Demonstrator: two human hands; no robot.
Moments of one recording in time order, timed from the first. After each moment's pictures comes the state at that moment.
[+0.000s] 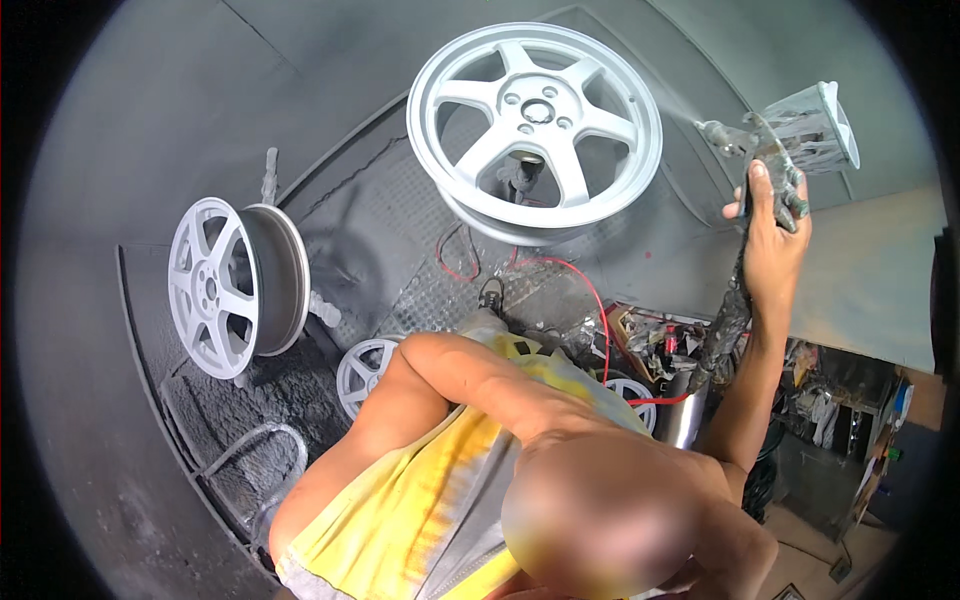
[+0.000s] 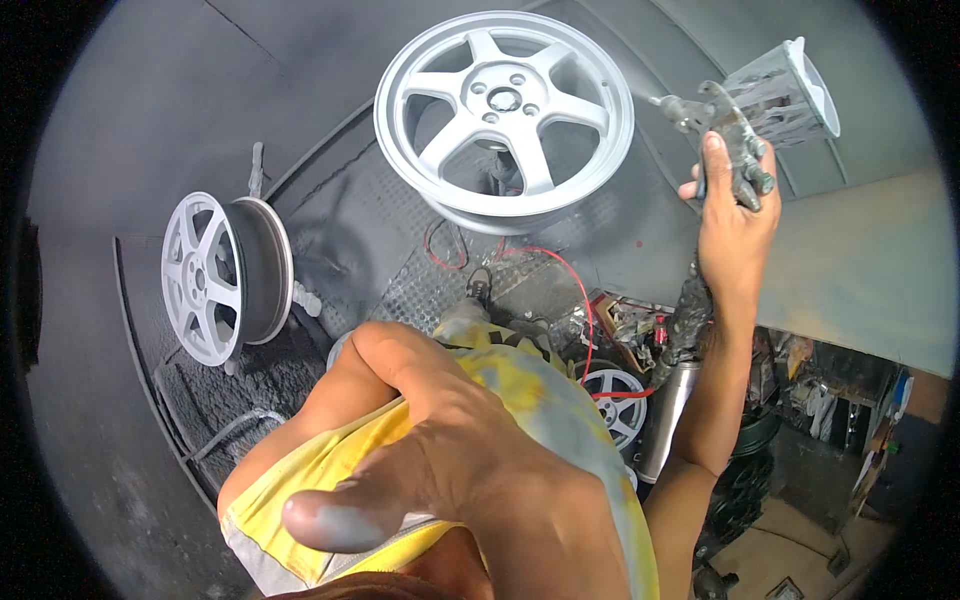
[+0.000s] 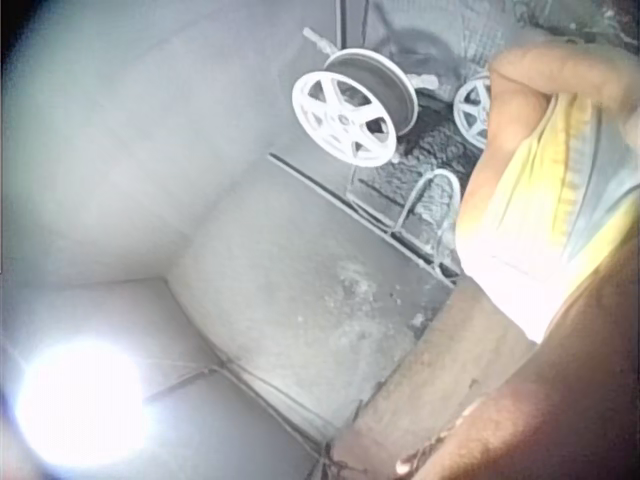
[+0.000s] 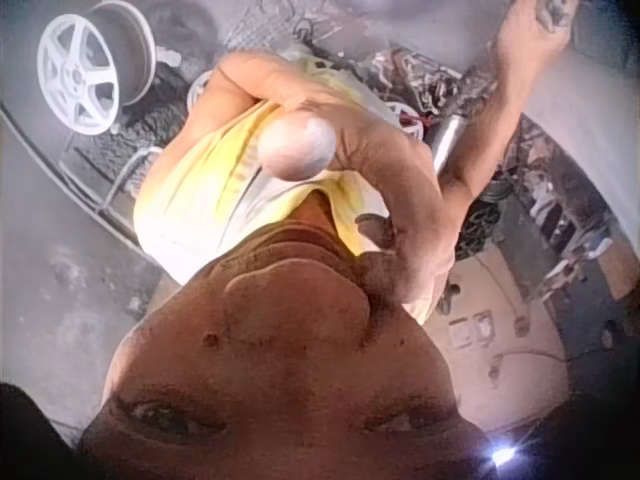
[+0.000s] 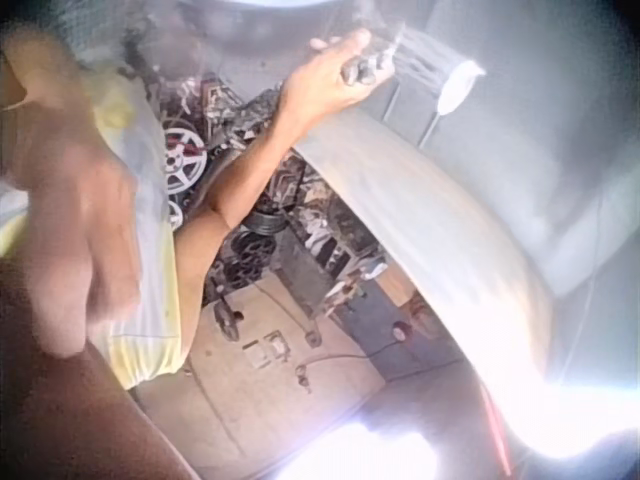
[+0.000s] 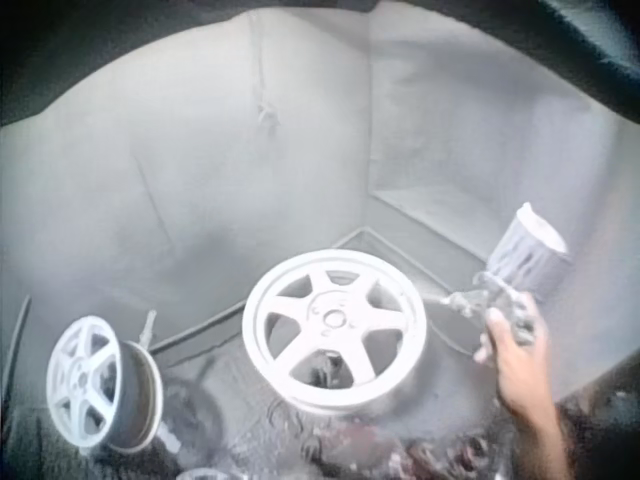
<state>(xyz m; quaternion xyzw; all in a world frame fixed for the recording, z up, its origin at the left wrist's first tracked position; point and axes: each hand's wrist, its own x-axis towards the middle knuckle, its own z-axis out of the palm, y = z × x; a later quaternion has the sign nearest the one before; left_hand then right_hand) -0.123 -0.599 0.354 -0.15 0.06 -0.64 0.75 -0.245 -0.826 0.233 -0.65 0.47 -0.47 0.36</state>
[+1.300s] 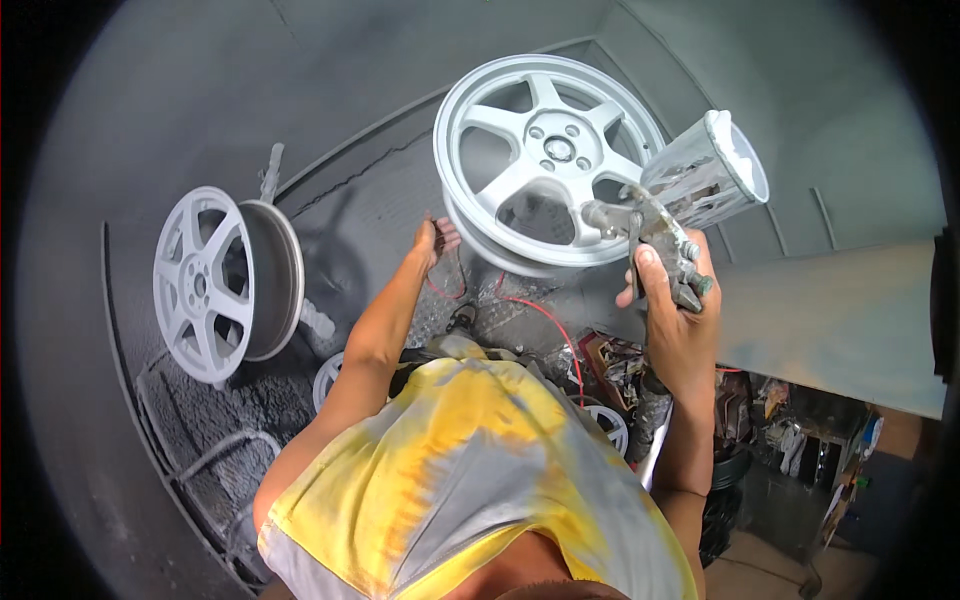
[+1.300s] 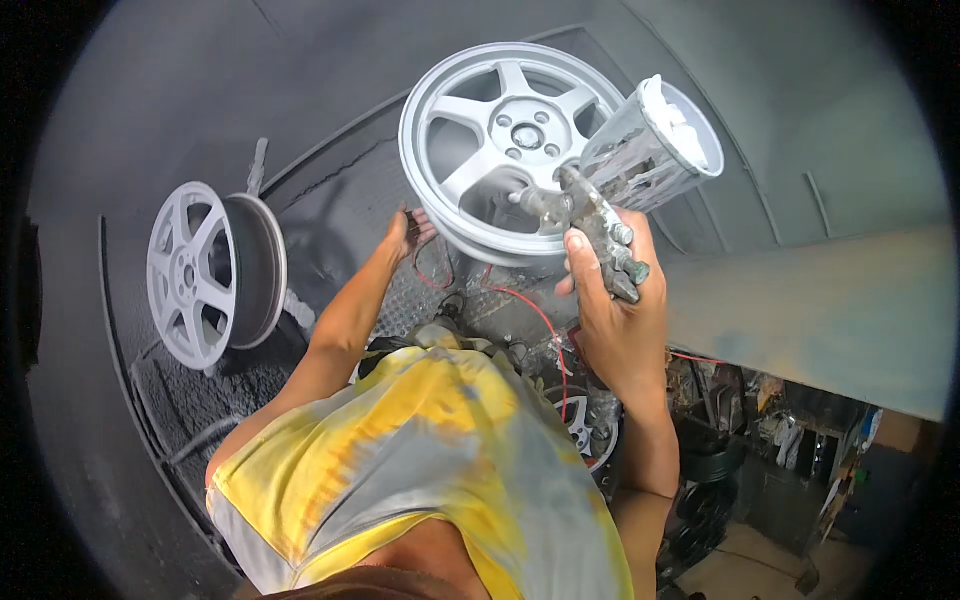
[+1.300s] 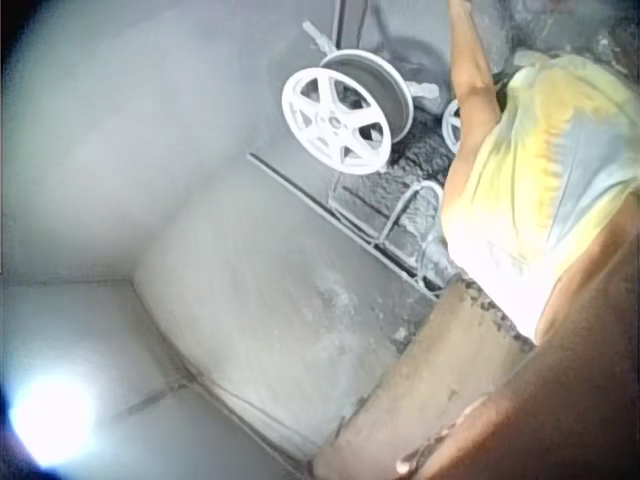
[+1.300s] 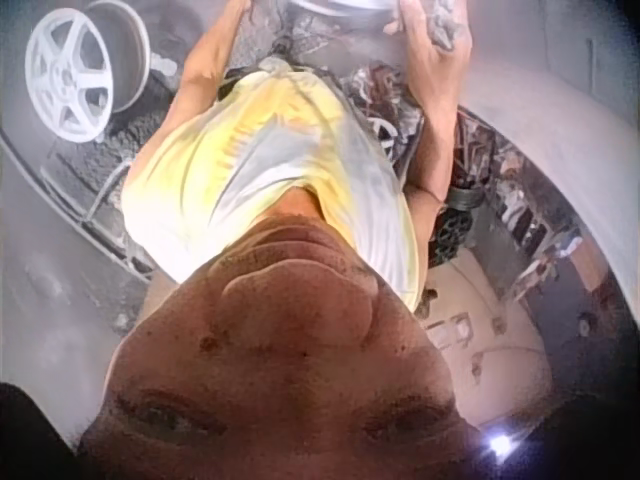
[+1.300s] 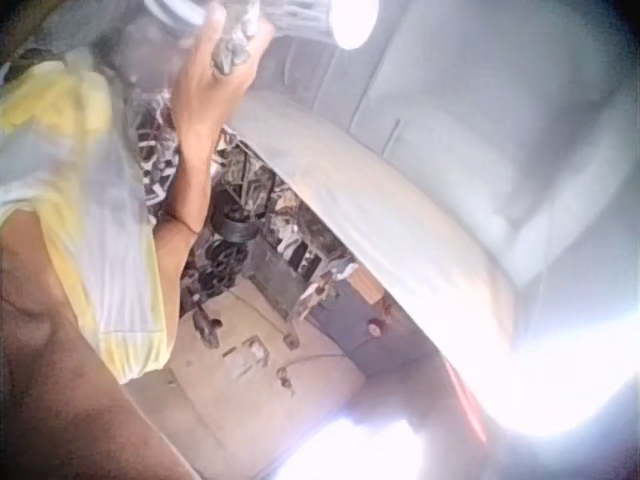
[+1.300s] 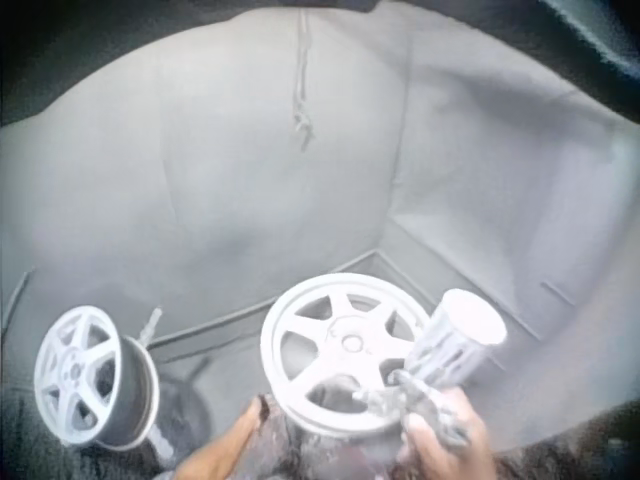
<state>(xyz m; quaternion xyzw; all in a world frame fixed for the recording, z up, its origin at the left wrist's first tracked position) 0.185 -0.730 -0.235 0.55 0.09 -0.56 0.61 -0.152 -0.742 0.240 -0.68 0.40 -0.34 0.51</state>
